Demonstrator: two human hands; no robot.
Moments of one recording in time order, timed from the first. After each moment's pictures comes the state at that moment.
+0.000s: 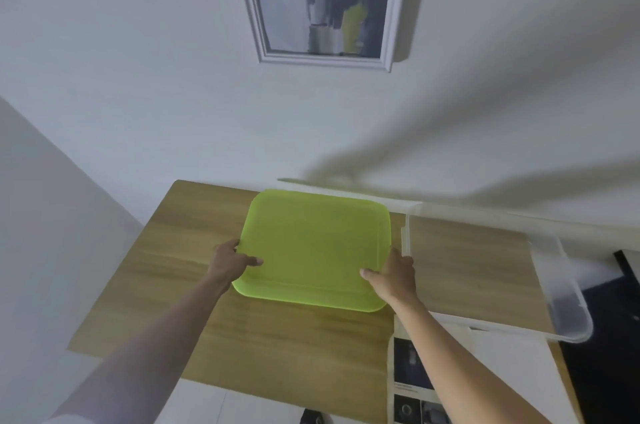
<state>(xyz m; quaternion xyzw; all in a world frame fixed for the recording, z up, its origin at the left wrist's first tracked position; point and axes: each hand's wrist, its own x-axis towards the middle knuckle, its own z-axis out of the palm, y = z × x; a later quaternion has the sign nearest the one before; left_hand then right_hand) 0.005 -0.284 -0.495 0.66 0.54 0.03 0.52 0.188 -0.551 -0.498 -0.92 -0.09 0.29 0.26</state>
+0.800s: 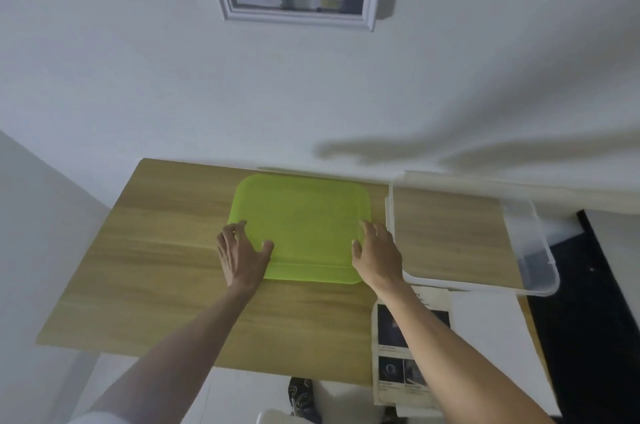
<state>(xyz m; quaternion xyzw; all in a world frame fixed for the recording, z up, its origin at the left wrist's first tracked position) 0.025 -0.360 -0.536 0.82 0.48 0.14 0.27 0.169 -0.564 -0.503 -0.94 -0.25 0.13 0.18</state>
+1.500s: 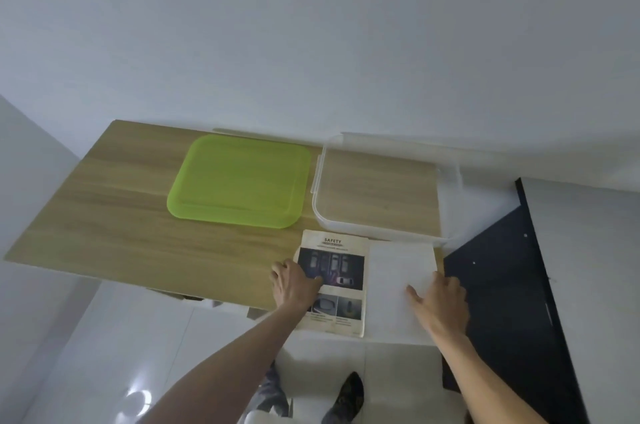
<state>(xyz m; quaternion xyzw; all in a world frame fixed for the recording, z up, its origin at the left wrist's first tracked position) 0.056 -0.673 -0.544 0.77 0.53 -0.11 0.33 0.187 -0.901 -0.541 -0.98 -0.09 0.16 0.04</state>
